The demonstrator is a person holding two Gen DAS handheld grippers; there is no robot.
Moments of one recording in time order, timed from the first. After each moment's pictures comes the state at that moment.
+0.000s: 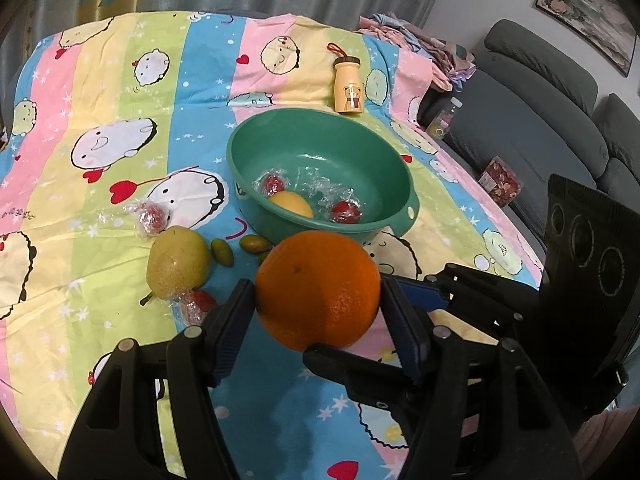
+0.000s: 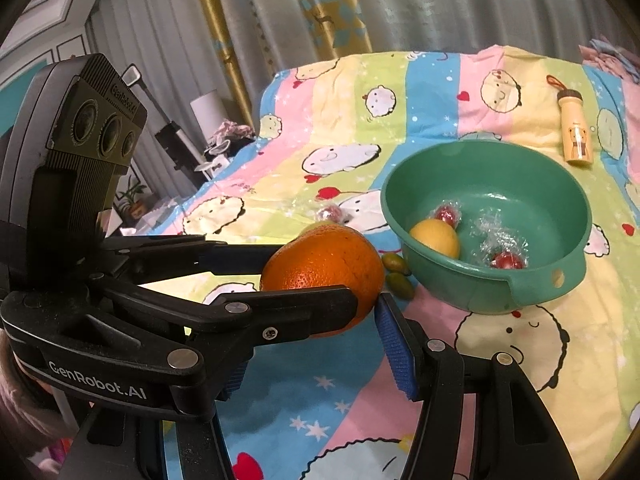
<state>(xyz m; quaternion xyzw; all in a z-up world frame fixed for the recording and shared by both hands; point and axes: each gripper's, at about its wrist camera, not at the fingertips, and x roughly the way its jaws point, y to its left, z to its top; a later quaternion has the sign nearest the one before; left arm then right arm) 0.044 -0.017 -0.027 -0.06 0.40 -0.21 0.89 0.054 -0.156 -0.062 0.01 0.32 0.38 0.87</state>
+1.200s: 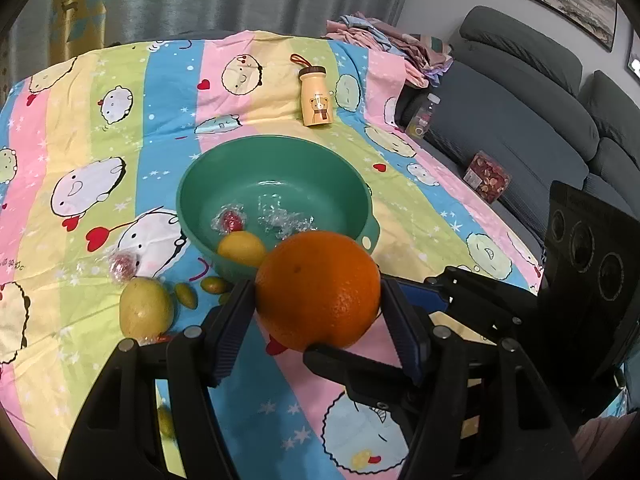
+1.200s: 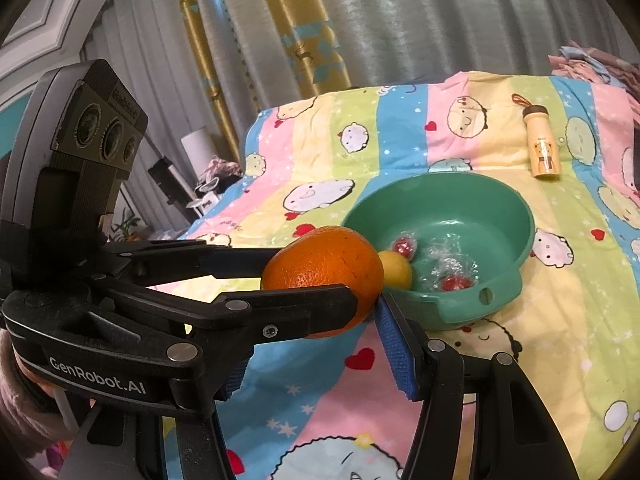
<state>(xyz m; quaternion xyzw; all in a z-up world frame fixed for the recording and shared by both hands) 0.058 -0.061 -0.005 -0.02 0.39 -0.24 0.89 0.056 -0.199 -0.048 0.05 0.28 0.35 0.89</state>
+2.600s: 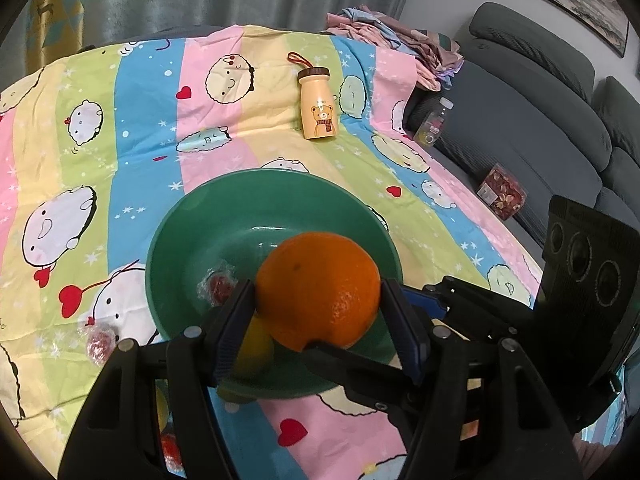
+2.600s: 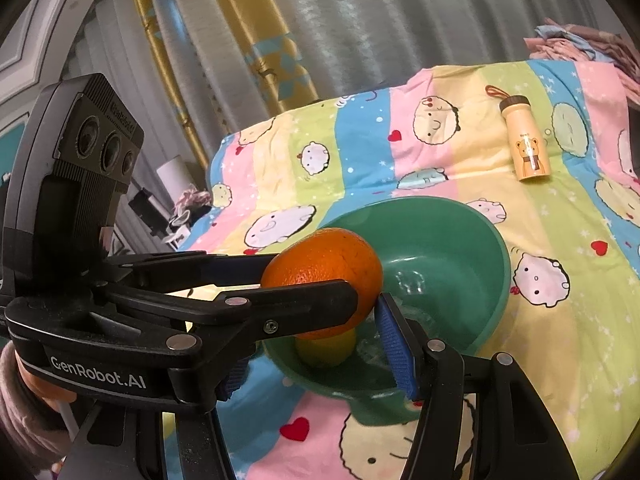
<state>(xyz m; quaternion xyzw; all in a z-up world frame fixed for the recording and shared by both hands) 0.146 -0.083 -0.006 -0.02 0.40 -0.24 0.88 0.135 -0.218 -0.054 0.09 0.28 0.33 0.90</state>
